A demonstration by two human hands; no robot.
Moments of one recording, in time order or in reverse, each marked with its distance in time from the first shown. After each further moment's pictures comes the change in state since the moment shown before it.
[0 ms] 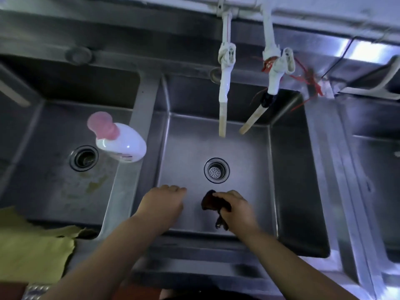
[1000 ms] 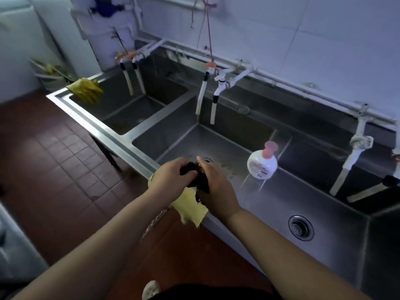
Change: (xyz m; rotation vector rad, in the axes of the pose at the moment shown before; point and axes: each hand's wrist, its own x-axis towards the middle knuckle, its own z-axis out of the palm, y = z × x) left_hand -0.312 -0.093 -0.119 -0.649 0.642 -0.844; right_hand -0.123 -0.332 0.142 -0.088 -0.120 -0.947
